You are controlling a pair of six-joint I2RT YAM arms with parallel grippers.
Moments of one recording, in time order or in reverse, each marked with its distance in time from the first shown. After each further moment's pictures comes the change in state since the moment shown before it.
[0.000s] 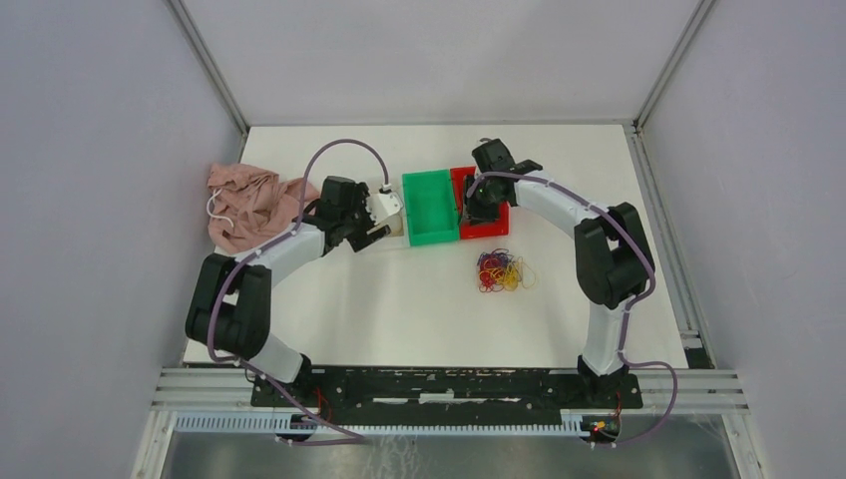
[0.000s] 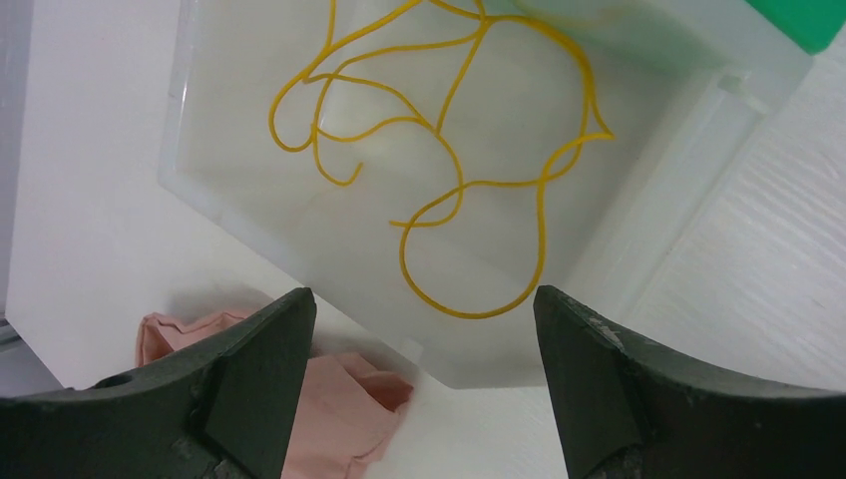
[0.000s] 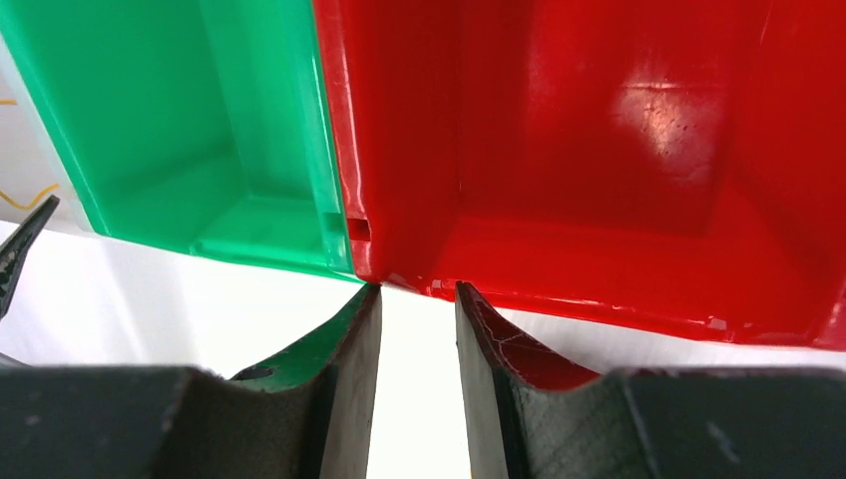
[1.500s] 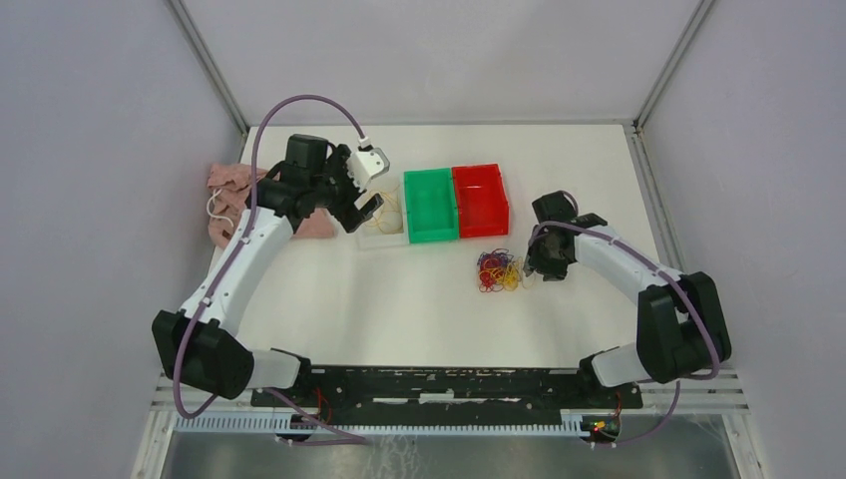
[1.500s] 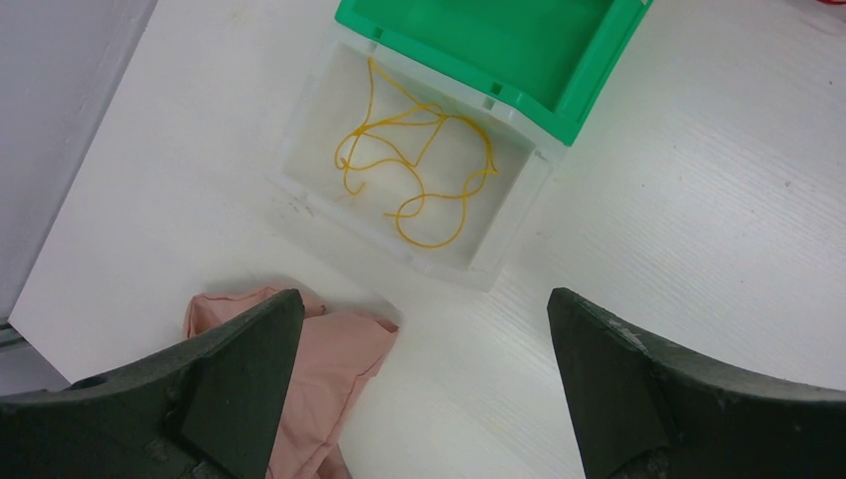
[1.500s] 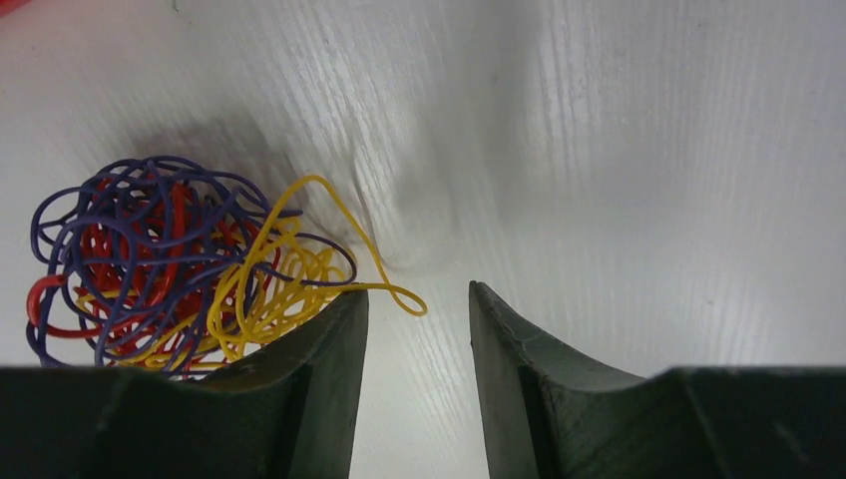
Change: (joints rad) left arm 0.026 -0.182 0.434 -0.571 0.192 -0.157; right arm -0.155 -0.522 -0.604 -0.111 0.261 0.095
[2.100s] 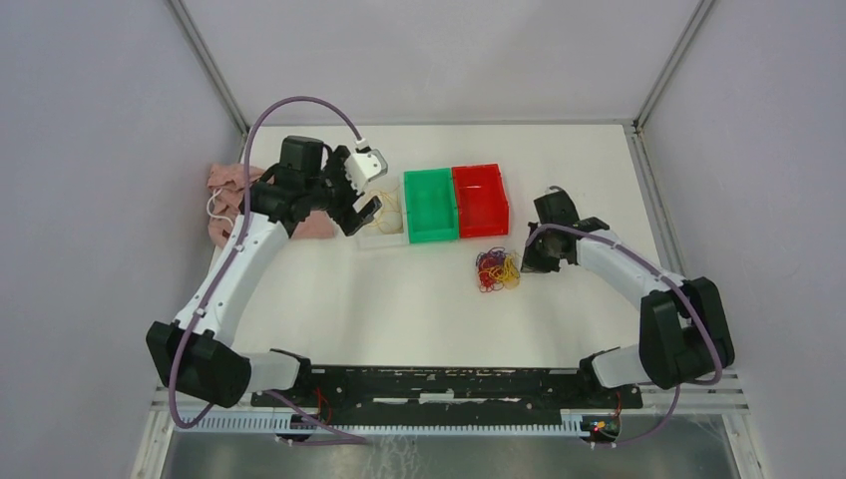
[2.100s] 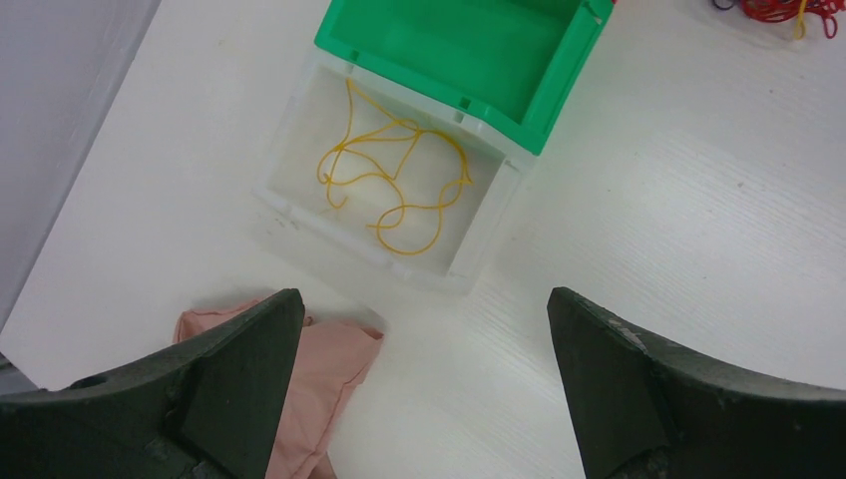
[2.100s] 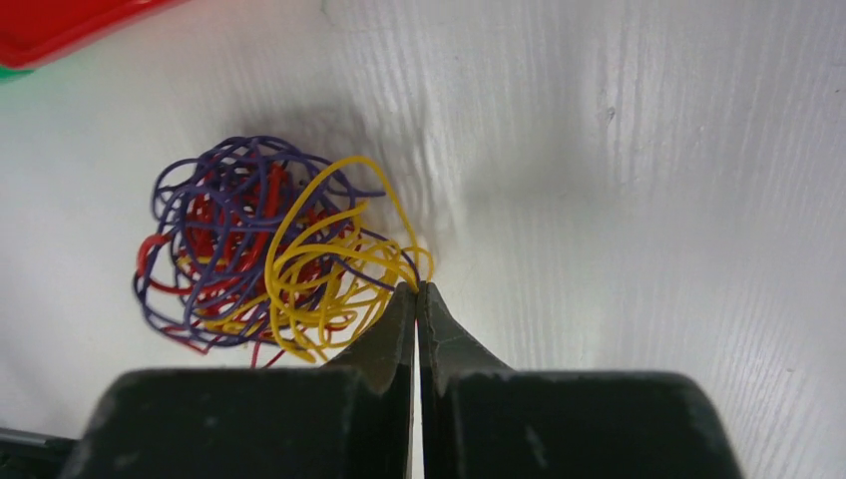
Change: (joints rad) left arm 0.000 -0.033 0.000 -0.021 0.045 0.000; right arm -0.003 0.024 -0.025 0.138 -0.133 -0.050
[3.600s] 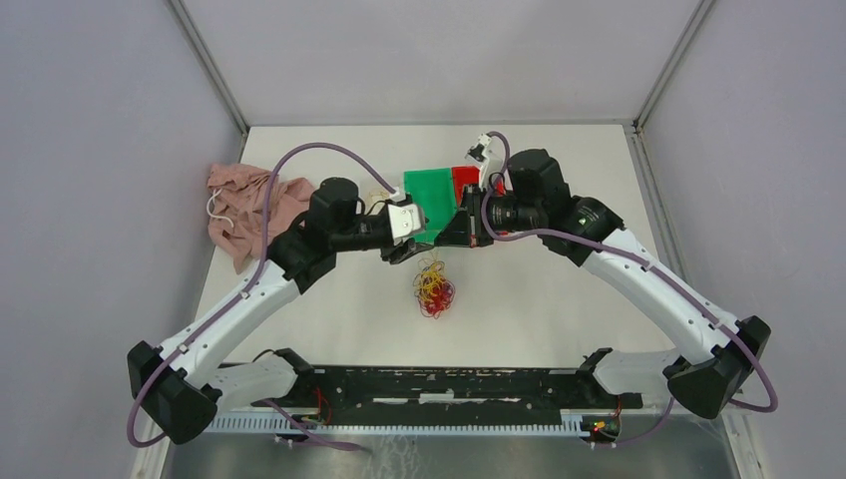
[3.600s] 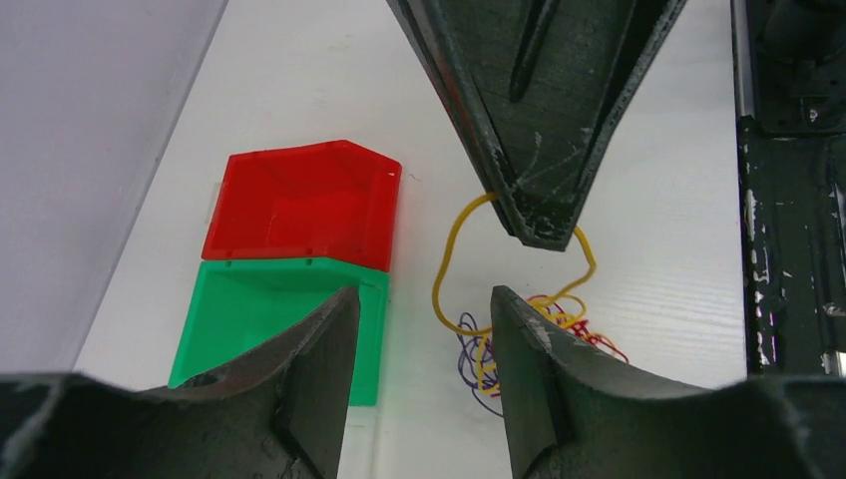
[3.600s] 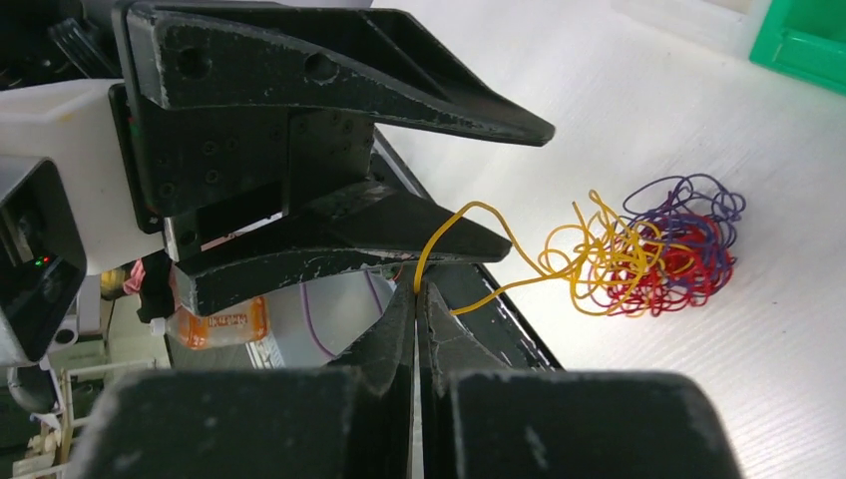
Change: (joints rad) left arm -0.358 -0.219 -0.286 0.438 0.248 -0.120; right arm 0.396 -0.179 0.479 0.005 -0.478 0.069
